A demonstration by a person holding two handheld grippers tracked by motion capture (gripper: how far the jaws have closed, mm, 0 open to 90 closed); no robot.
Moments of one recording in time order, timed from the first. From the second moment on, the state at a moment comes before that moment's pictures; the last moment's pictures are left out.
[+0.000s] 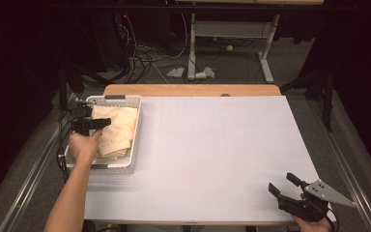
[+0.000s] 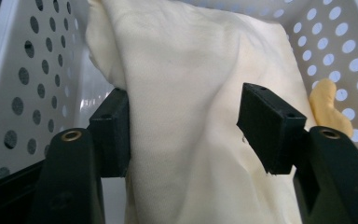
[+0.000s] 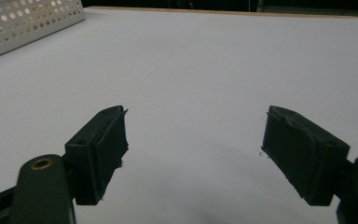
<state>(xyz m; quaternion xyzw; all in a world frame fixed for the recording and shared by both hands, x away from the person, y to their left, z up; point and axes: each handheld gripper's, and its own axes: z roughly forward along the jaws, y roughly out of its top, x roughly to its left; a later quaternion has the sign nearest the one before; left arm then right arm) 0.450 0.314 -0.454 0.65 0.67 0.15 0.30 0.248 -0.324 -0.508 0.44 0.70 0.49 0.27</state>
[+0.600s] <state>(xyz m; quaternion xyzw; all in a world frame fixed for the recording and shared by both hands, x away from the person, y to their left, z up) 0.438 0.327 -0.444 0.64 0.68 0.18 0.31 0.248 -0.324 -0.508 0.44 0.70 0.49 0.27</state>
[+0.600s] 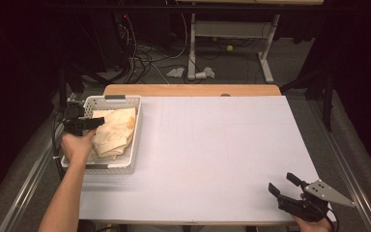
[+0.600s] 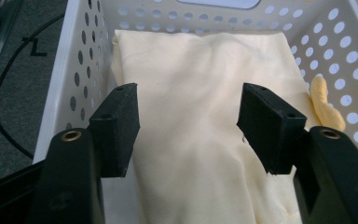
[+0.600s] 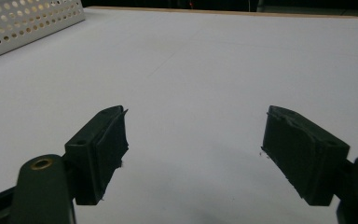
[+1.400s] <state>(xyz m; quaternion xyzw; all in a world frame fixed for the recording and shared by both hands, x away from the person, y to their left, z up) 0.412 0.325 -0.426 0.67 0.63 0.20 0.34 0.248 -0.324 -0.508 0.45 0.70 0.49 0.27</state>
